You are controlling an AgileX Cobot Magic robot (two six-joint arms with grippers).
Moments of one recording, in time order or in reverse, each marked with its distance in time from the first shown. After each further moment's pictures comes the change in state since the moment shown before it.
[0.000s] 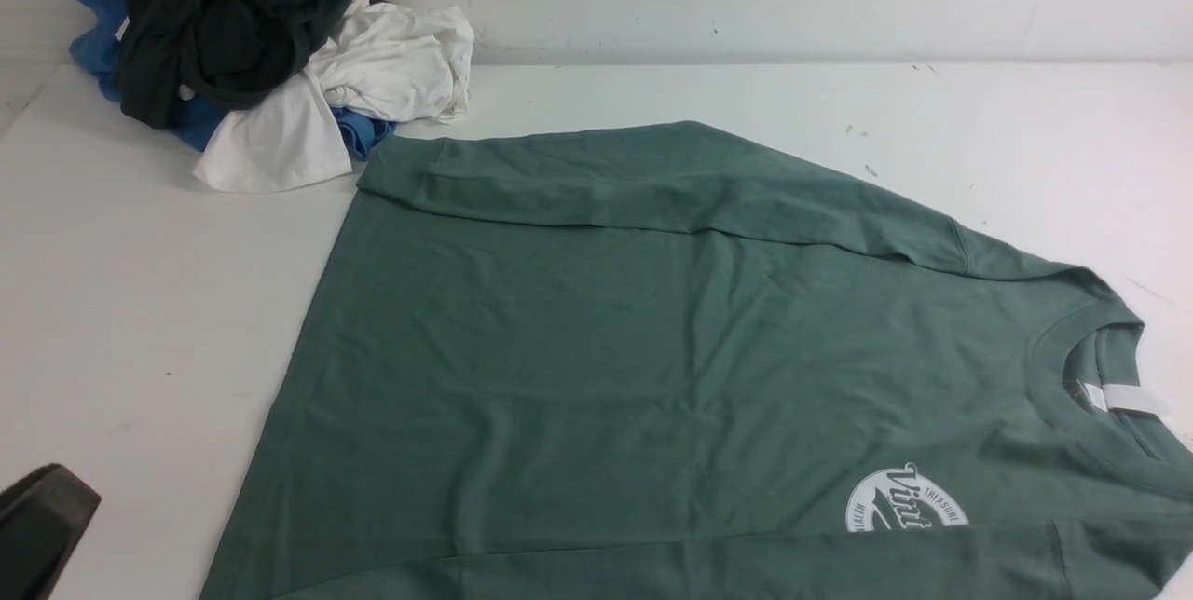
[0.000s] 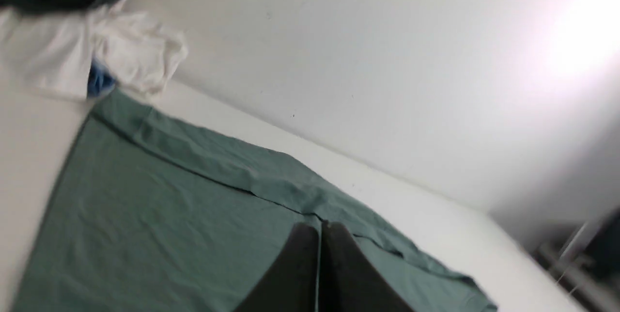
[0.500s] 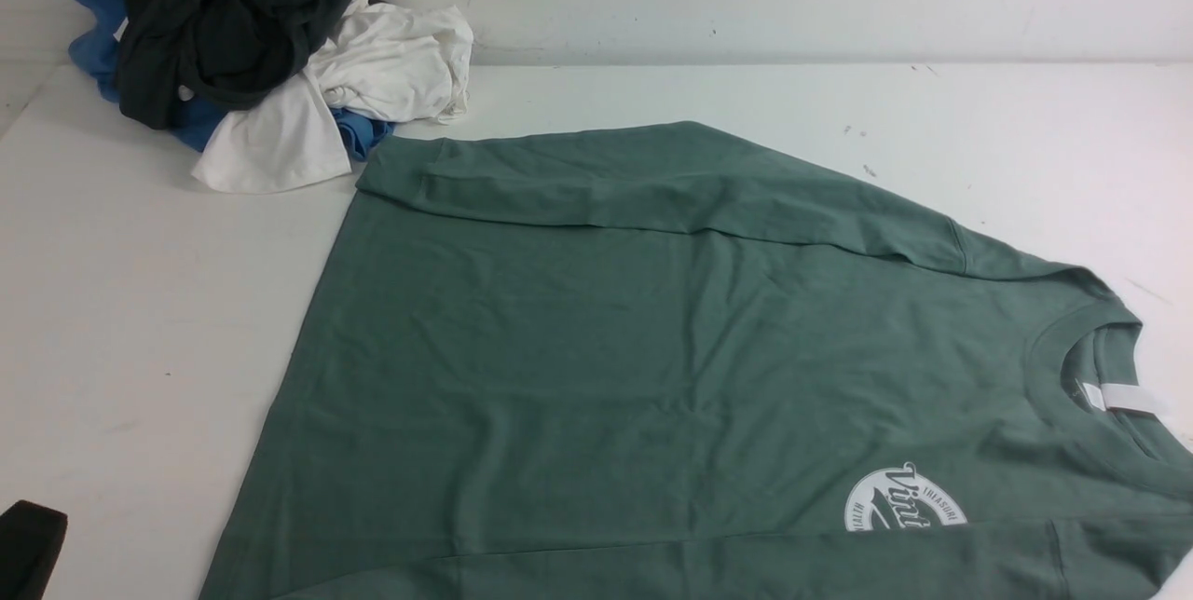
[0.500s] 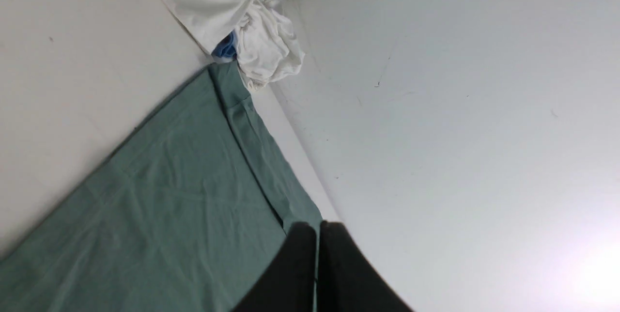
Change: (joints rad) right arm 0.000 -0.020 0.094 -0.038 0.049 0.424; left arm 0.000 -0.044 0.316 -0.069 -0.354 -0.570
